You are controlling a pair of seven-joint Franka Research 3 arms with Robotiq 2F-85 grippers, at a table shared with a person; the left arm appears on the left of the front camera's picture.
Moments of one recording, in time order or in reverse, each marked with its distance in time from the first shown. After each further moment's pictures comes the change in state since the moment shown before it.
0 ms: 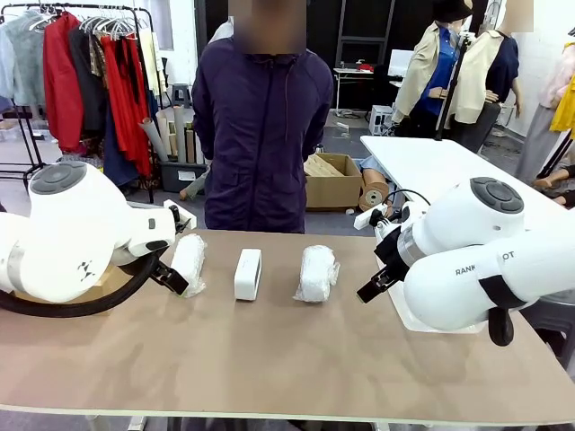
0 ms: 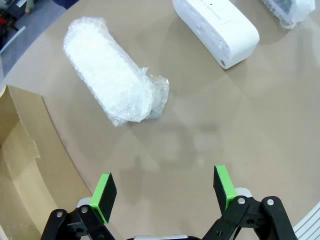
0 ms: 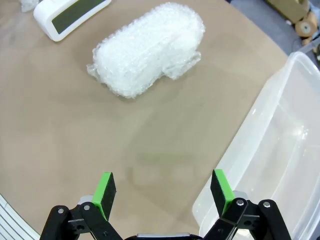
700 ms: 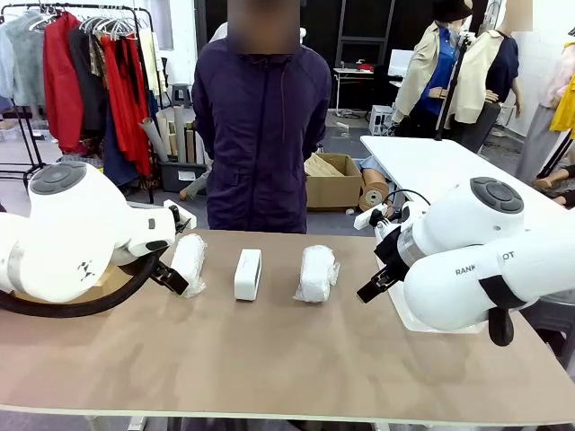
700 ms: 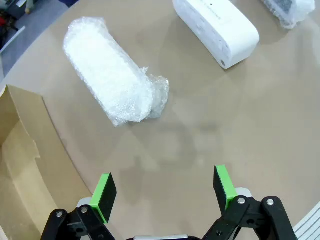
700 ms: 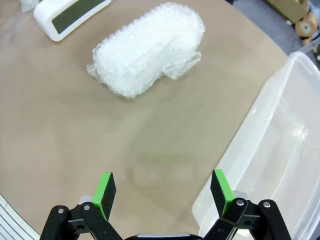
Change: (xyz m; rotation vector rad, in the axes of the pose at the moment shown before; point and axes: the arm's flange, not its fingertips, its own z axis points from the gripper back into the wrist) left arm 0.000 0.000 0.000 0.000 0.000 0.000; right arm 0.000 0.000 0.000 0.000 0.000 0.000
